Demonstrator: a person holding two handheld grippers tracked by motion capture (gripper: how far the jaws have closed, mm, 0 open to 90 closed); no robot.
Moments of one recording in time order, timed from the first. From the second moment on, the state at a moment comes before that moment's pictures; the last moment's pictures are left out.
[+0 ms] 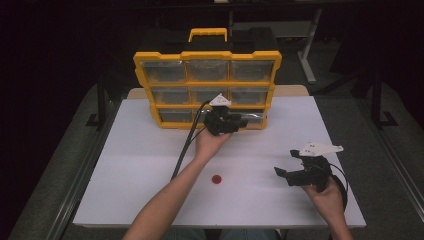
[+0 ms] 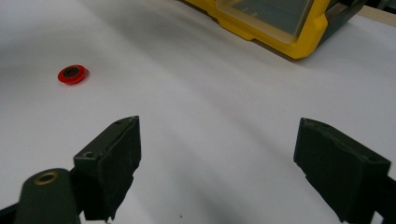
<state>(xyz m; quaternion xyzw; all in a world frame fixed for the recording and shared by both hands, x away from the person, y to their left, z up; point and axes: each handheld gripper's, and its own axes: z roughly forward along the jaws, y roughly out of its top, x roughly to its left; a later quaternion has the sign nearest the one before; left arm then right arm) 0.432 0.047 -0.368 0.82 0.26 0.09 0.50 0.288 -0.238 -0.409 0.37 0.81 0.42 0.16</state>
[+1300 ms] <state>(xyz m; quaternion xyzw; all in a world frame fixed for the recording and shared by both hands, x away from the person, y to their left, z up) 0.471 0.021 -0.370 0.92 0.12 0.11 0.36 0.289 -0.240 -0.411 0.36 0.81 0.42 0.16</state>
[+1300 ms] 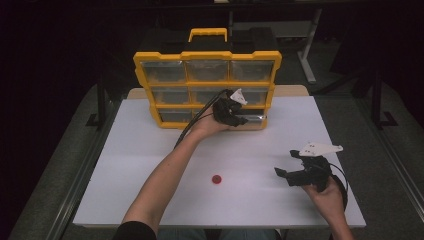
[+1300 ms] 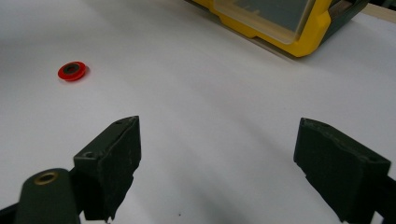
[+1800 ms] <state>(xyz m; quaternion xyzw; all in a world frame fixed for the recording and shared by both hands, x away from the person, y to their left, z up) 0.464 0.032 -0.367 0.92 0.11 0.07 0.37 0.289 -0.240 -0.411 0.36 0.81 0.42 0.16</state>
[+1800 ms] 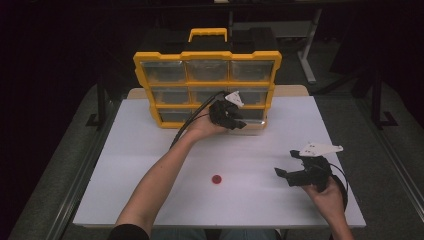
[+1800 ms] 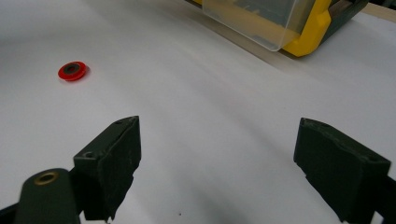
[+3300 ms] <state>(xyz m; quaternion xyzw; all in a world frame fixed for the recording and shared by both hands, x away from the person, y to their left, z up) 0.447 0.040 -0.365 0.92 0.08 0.02 0.38 0.288 -0.238 -0.412 0.36 0.82 0.42 0.16</state>
